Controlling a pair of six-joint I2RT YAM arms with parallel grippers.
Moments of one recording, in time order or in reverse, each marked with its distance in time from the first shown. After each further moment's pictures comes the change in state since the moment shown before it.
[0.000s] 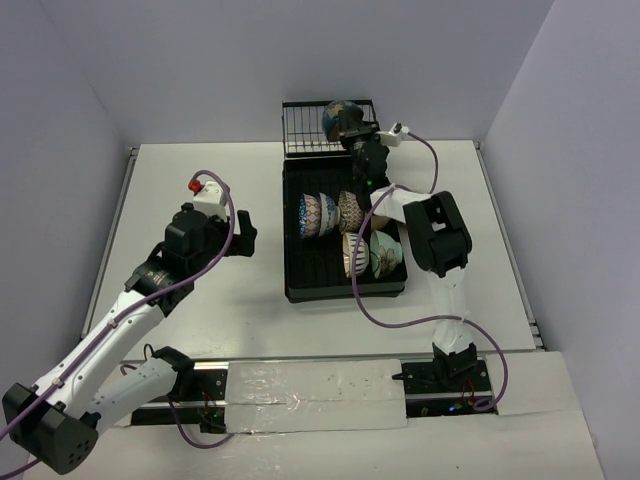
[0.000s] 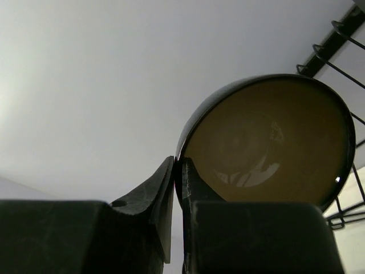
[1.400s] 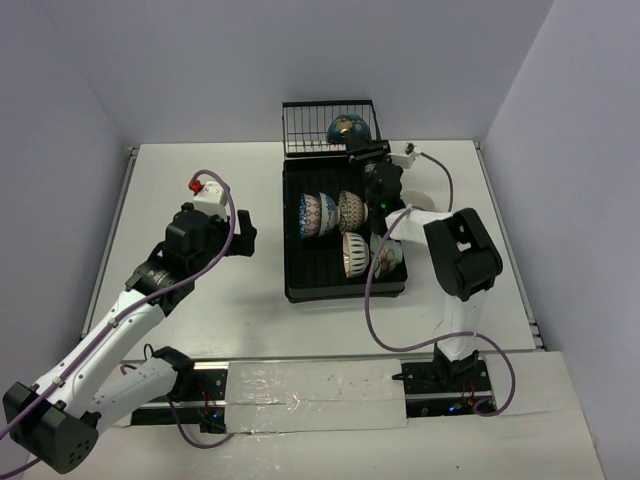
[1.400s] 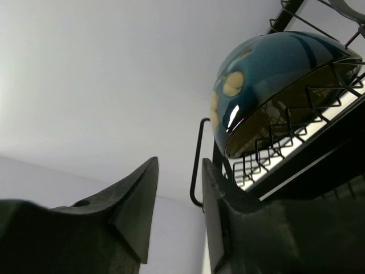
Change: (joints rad) left arm 0.000 0.004 -0.002 -0.001 -0.006 0.000; right arm 0.019 -0.278 -0.402 0.023 -0.013 0.069
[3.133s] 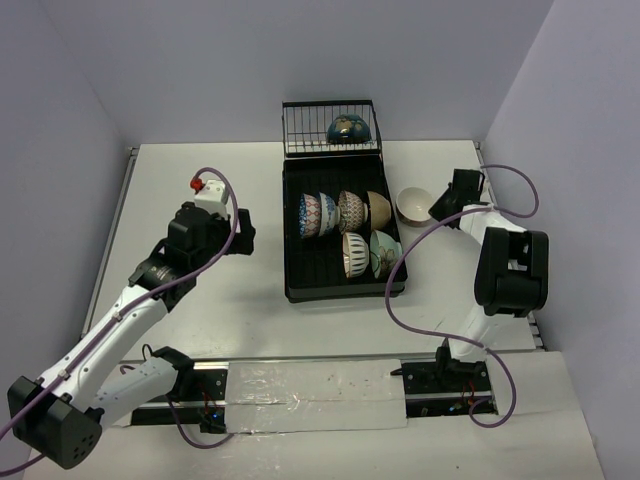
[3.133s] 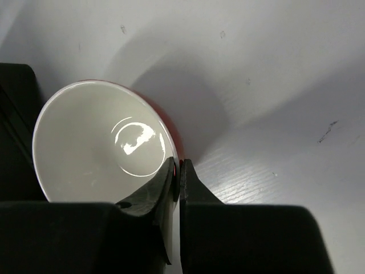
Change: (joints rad) left arm 0.023 0.036 0.000 0.002 -0.010 0.006; right arm -0.530 -0.229 -0.084 -1.138 -0.291 -0.657
